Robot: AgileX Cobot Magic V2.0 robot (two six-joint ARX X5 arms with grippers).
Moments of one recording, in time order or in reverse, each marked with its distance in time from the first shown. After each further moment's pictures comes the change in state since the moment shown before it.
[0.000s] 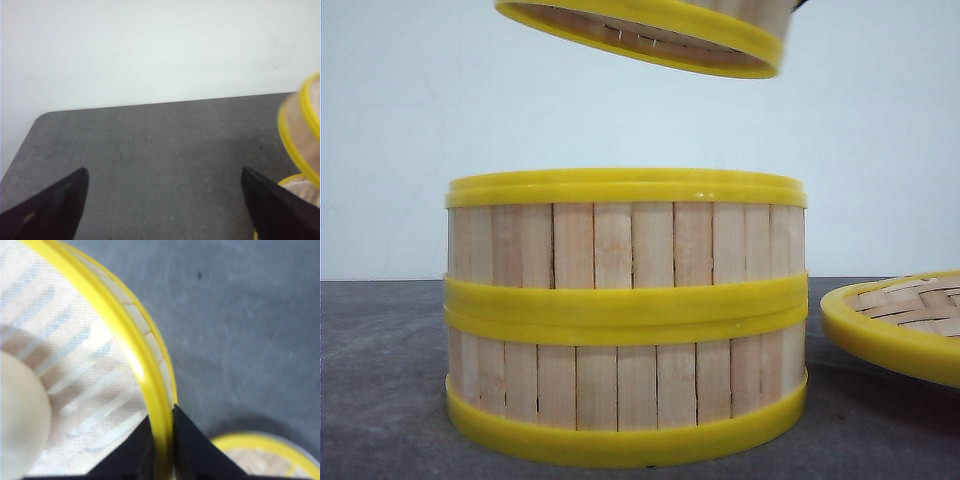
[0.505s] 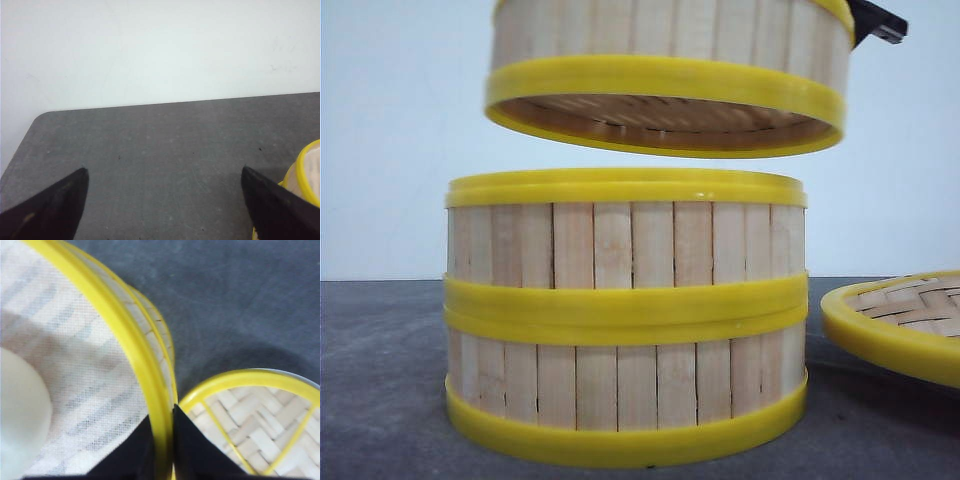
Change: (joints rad) left arm 0.000 0.000 0.000 0.000 0.000 -0.009; right arm 0.093 -0.027 -0.258 0.000 0.021 -0.011
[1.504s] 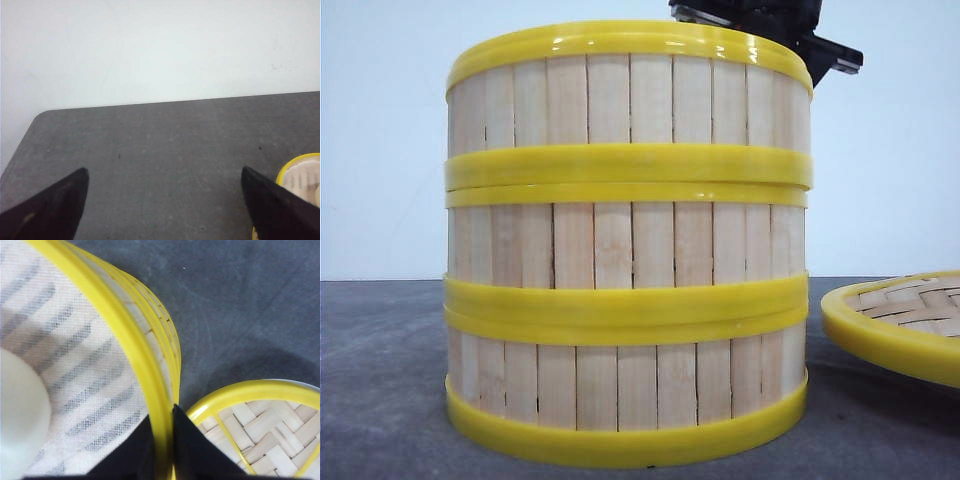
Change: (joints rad) left arm 0.000 0.000 0.000 -0.005 0.000 -0.002; right arm 0.058 0.090 0.002 0.027 0.096 0.045
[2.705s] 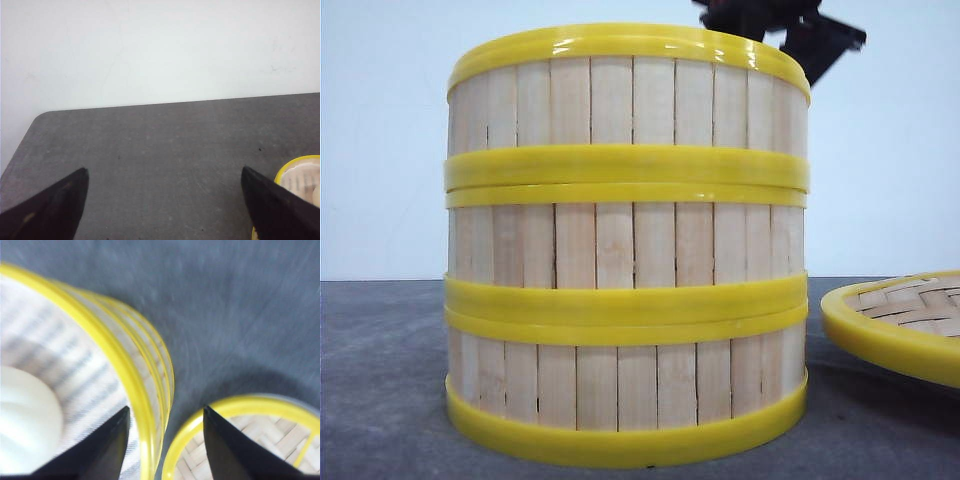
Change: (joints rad) left arm 0.000 0.000 0.000 0.005 0.000 0.000; right arm -0.044 -0.006 0.125 -0.018 -0.019 -0.019
